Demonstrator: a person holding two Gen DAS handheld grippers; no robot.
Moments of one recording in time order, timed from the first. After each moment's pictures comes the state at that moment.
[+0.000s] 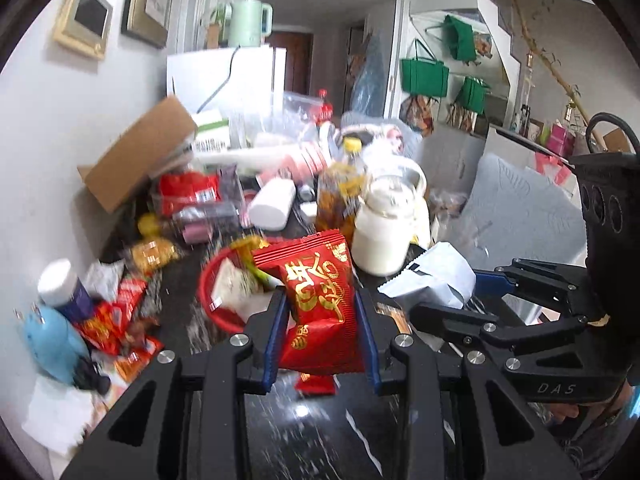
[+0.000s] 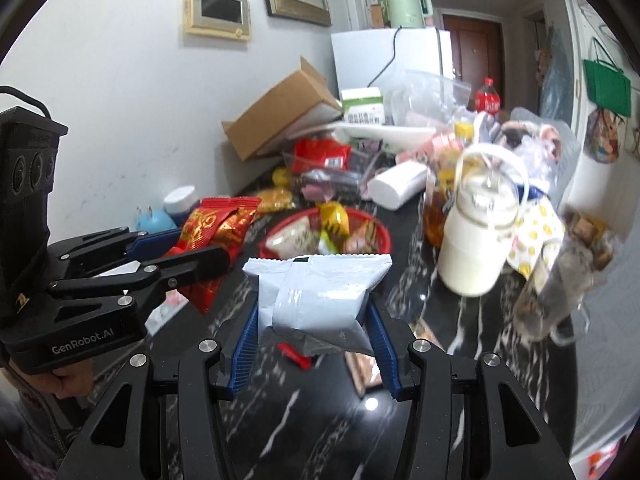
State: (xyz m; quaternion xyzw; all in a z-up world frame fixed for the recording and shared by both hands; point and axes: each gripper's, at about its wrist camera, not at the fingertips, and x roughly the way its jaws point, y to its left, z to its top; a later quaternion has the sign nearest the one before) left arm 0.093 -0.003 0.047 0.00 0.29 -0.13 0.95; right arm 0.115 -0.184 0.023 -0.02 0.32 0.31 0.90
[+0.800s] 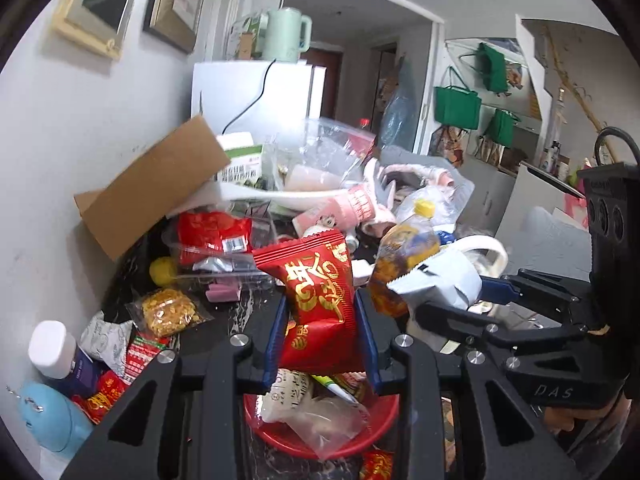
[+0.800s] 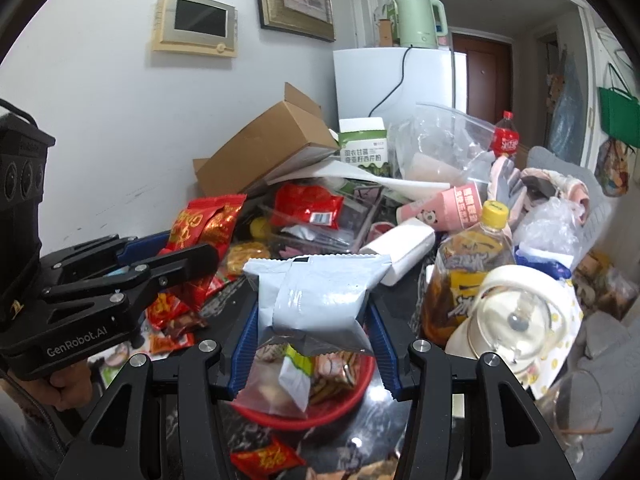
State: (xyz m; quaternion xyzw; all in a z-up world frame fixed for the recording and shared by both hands) left arm 0.214 0.040 0.052 -0.04 0.27 -0.10 0.96; right arm 0.241 -0.138 0.046 -0.03 0.29 0.31 0.90
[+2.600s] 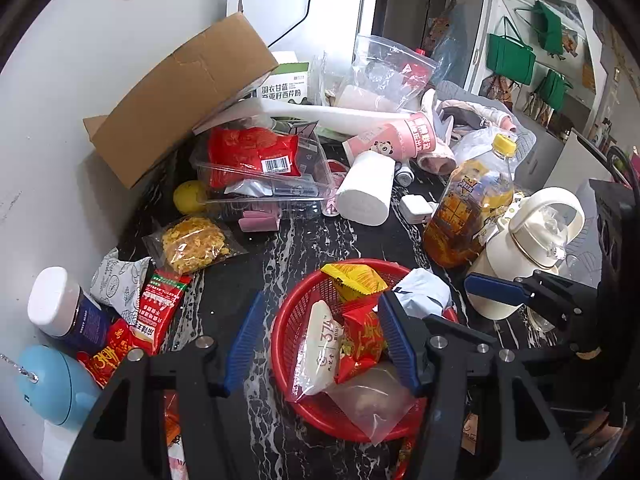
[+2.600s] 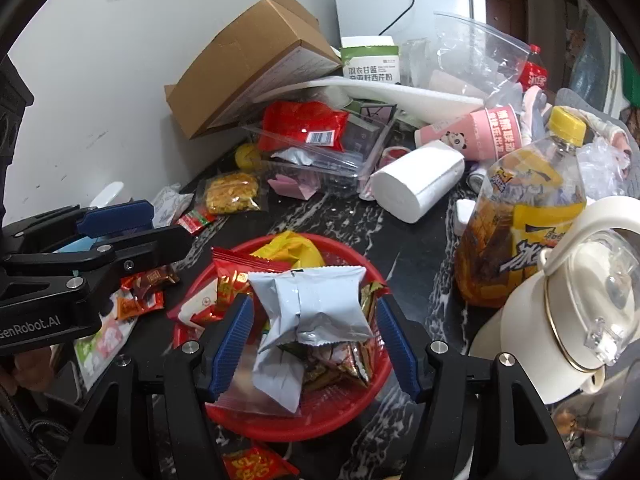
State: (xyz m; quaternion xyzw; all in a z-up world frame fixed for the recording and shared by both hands) left arm 0.250 0.057 0.011 -0.04 0.39 -0.02 0.92; right arm 0.289 -0.105 -0.025 -0.05 0.39 0.32 0.86
